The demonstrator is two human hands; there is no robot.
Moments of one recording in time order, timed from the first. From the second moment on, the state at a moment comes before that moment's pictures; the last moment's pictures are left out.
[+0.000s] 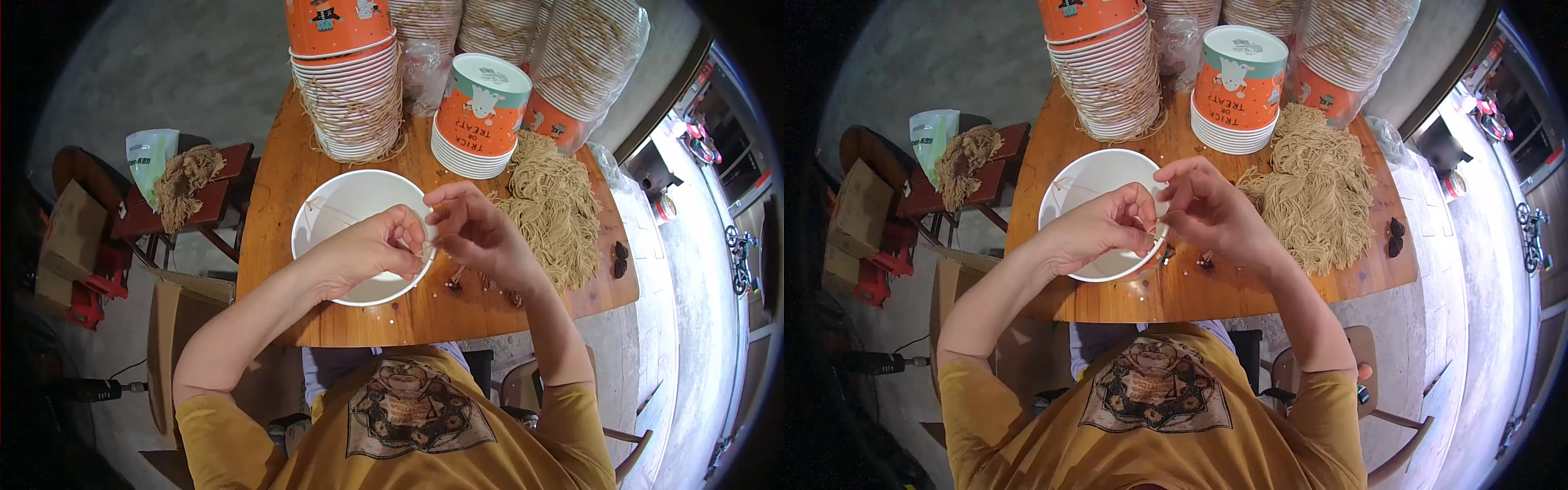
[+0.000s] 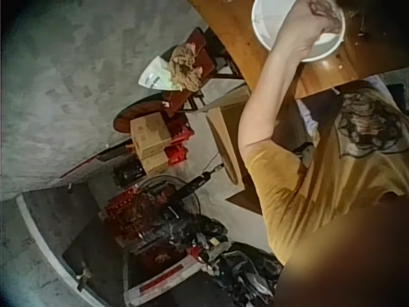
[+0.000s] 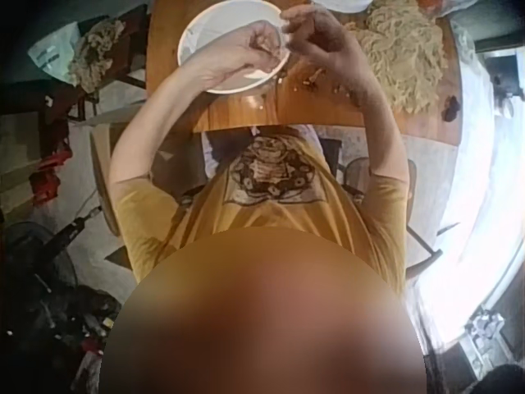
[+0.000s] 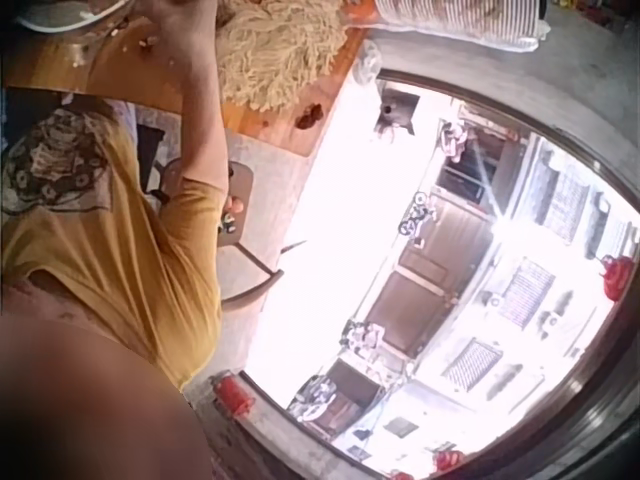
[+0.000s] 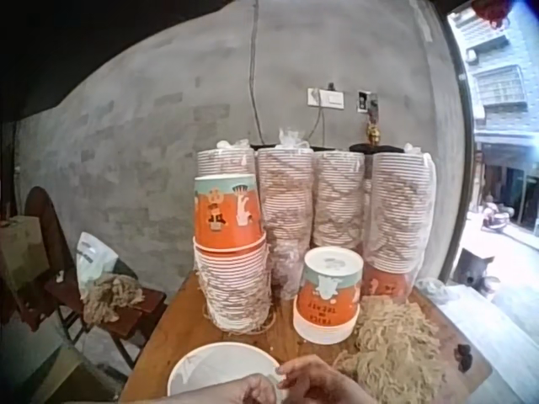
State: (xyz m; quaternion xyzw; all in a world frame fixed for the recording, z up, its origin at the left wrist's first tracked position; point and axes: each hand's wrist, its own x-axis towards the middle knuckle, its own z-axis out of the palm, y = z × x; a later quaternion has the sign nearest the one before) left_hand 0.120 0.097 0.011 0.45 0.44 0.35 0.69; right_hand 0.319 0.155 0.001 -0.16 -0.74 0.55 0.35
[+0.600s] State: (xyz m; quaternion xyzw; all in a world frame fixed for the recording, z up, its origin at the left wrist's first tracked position) left_hand 0.136 0.096 0.012 0.70 0.56 0.41 0.18; right_hand 0.306 0.149 0.002 -0.26 -0.85 0.31 0.34
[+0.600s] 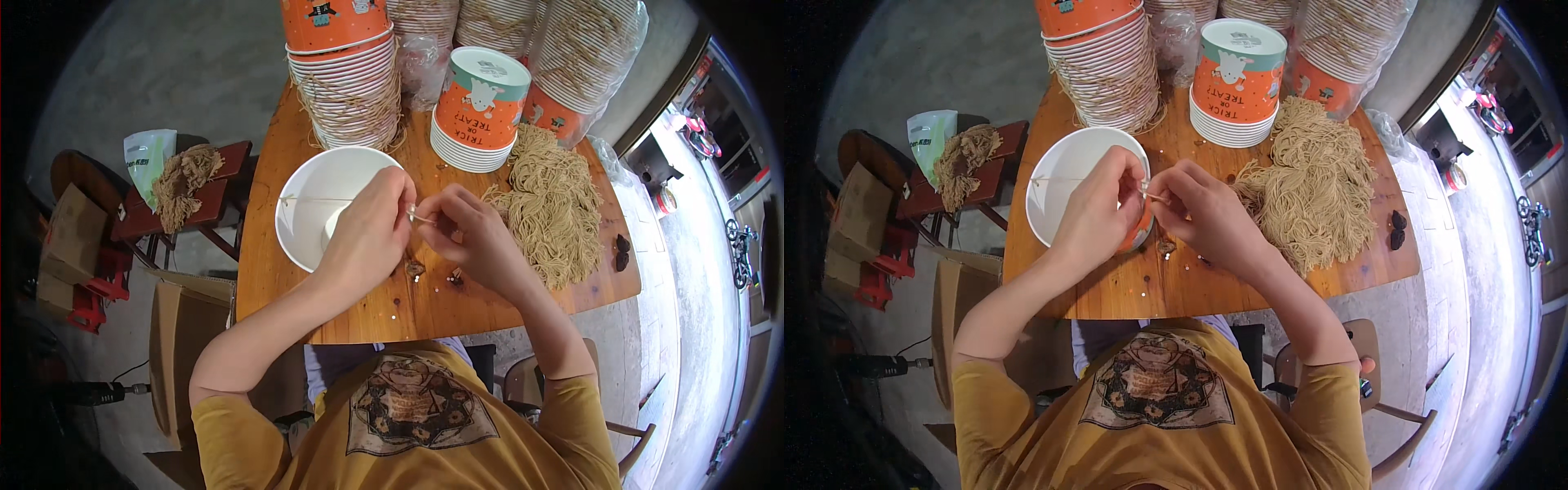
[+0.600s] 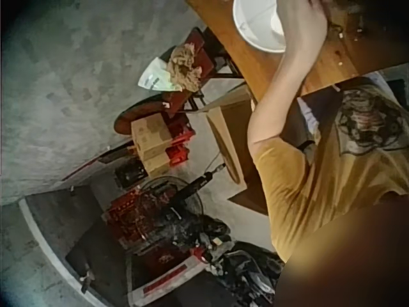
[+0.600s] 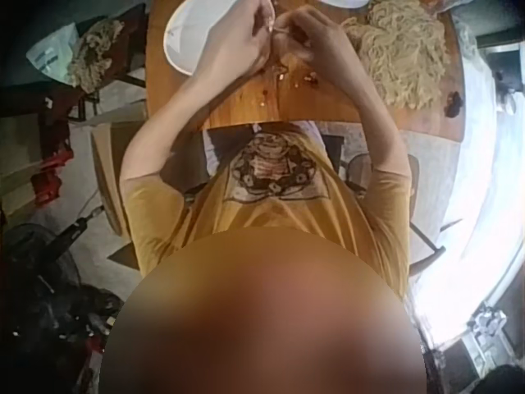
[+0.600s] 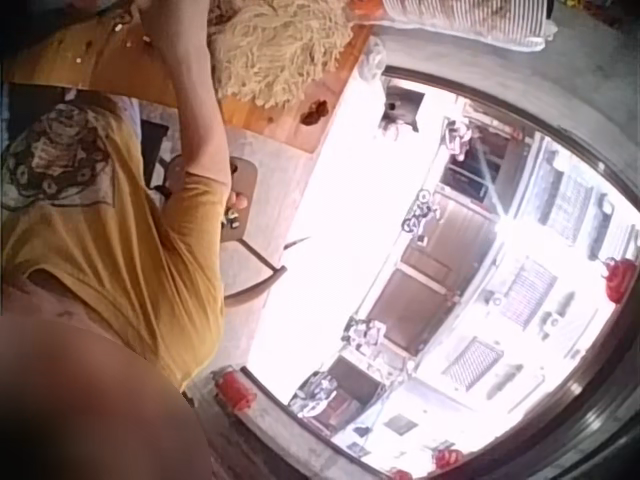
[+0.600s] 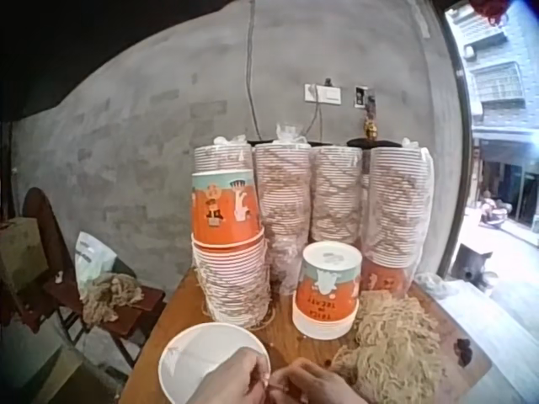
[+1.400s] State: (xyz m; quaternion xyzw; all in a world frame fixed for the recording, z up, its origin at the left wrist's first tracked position) left_hand 0.112 0.100 0.015 0.44 0.48 0.42 0.63; right_hand 0.299 0.157 0.016 -0.35 -0.82 0.39 0.24
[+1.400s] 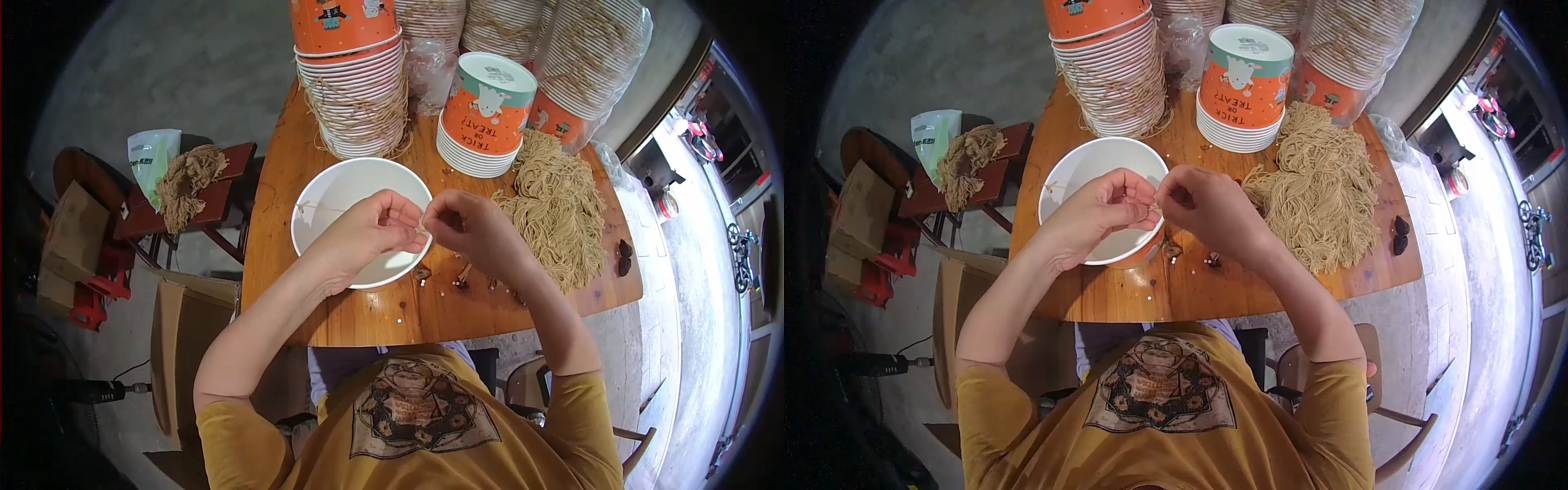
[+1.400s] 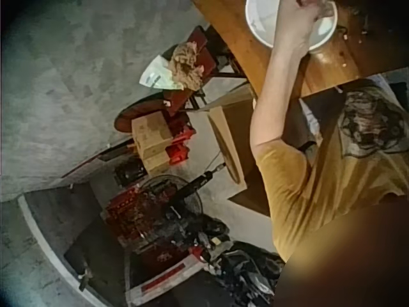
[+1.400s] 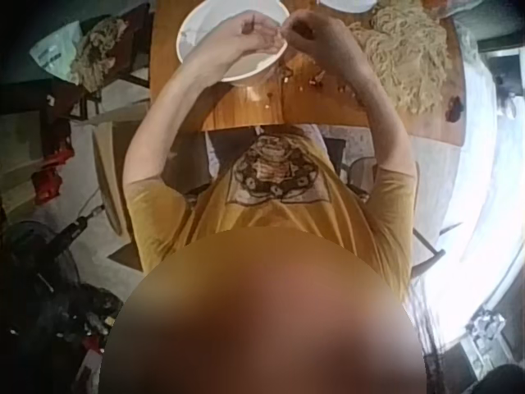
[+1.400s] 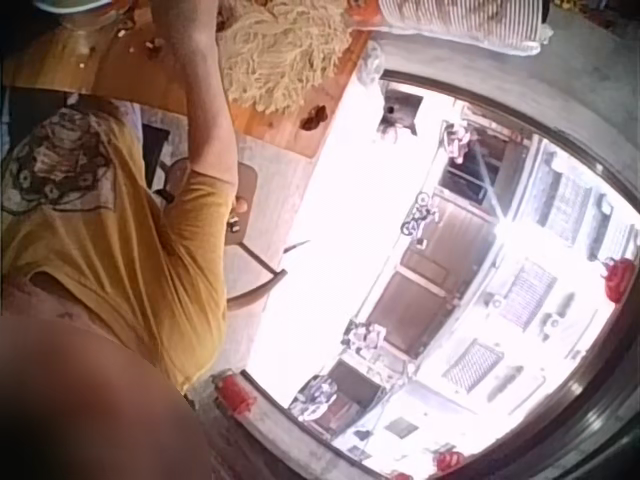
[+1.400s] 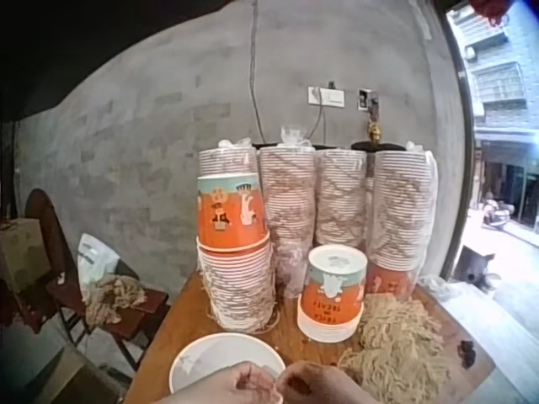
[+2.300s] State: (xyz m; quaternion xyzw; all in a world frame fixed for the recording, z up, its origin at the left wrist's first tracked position) left_hand 0.130 0.092 0.014 0.75 0.56 0.33 0.06; right_hand 0.304 0.163 0.008 -0.25 -0.86 0.32 0.31
